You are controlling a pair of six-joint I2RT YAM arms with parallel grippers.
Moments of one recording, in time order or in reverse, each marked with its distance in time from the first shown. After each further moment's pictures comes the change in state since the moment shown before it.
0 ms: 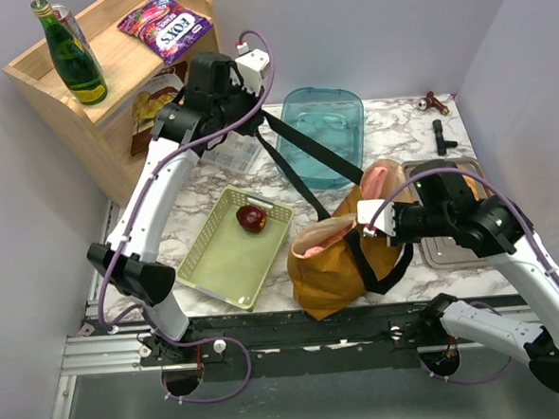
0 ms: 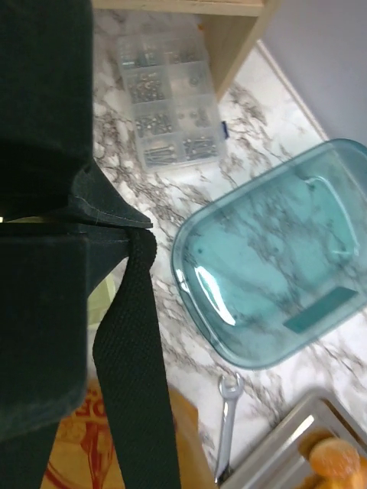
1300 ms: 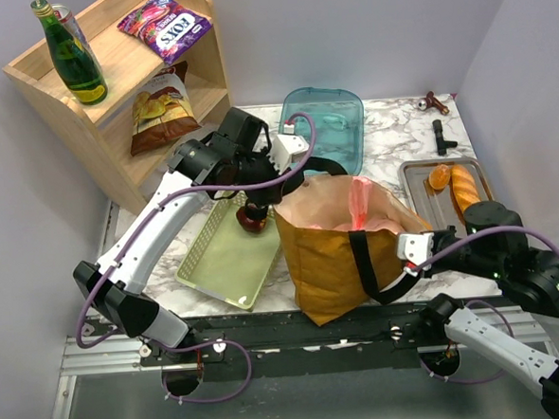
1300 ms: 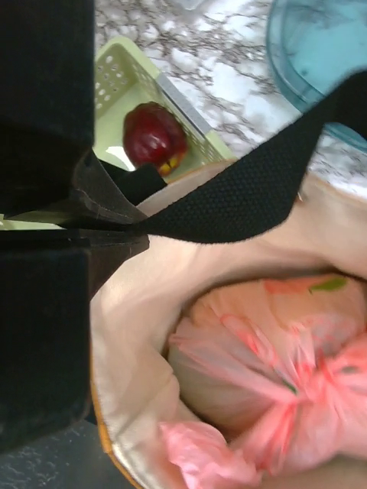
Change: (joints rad) left arm -0.195 -0.165 -0.330 -0.234 0.200 0.237; right arm 0.006 -0.351 -0.114 -0.018 0.064 -0.004
